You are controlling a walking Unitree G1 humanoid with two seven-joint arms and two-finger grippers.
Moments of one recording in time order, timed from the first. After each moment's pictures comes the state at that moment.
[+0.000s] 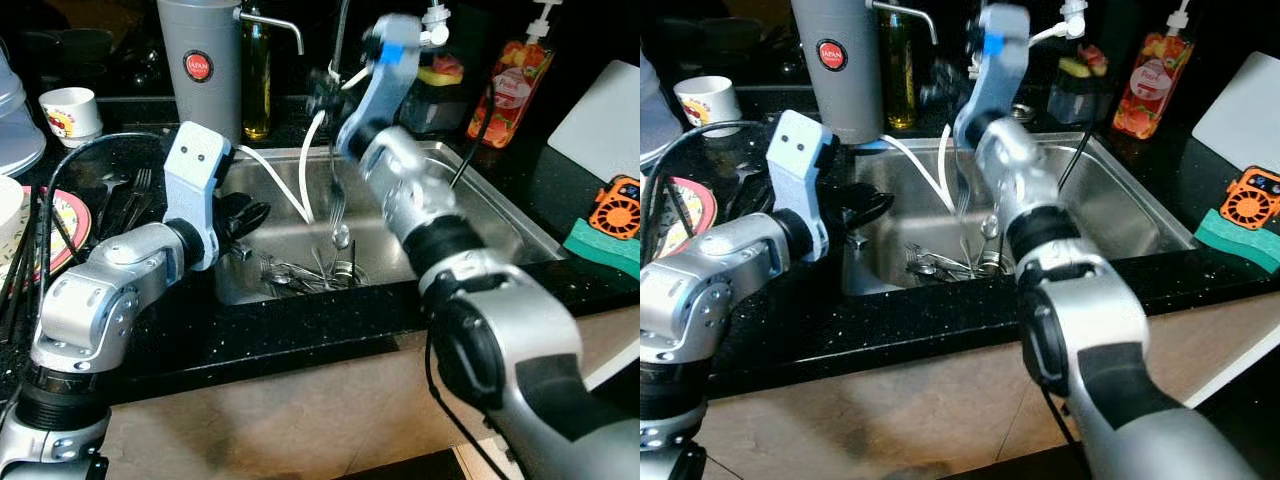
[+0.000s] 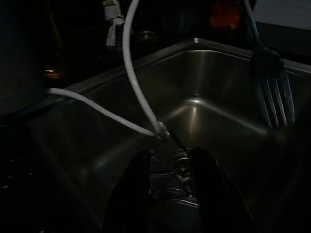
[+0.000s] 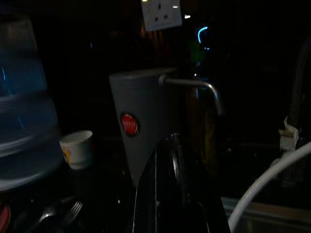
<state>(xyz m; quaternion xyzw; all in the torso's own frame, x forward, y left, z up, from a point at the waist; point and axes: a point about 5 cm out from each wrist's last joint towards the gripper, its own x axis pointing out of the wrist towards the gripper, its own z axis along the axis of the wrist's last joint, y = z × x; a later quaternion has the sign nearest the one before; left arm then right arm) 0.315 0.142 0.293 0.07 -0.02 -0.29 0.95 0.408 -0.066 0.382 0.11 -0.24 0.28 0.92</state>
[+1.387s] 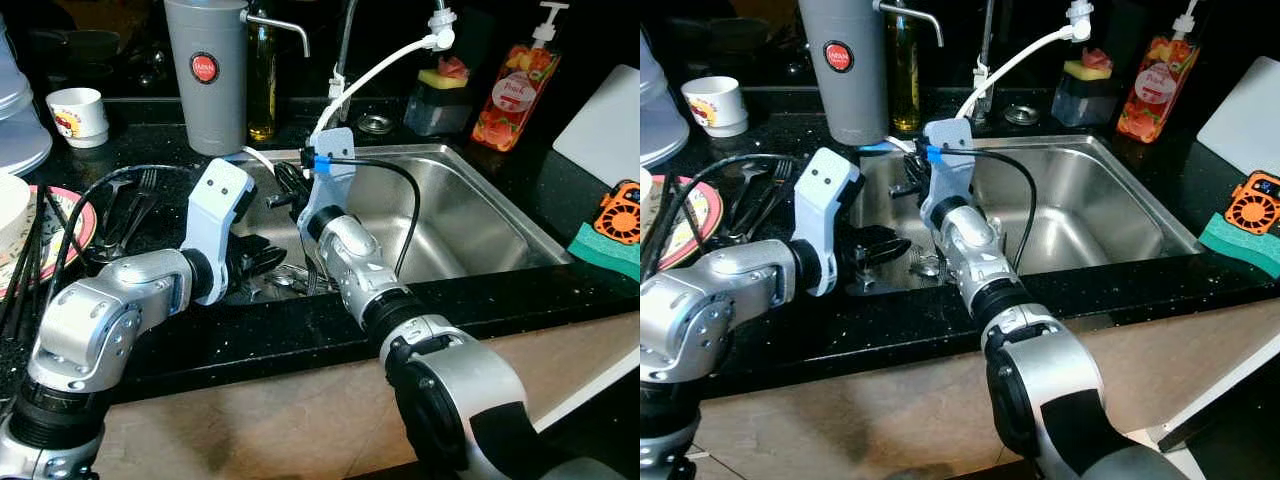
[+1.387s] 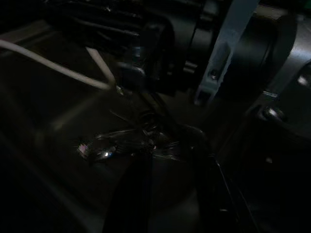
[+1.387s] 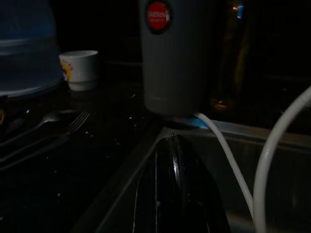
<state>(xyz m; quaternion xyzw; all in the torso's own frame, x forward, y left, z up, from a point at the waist) 0.299 0.130 0.265 0.09 0.09 -0.36 0.93 0.398 -0.011 0.268 0.02 -0.16 0.29 0.94</state>
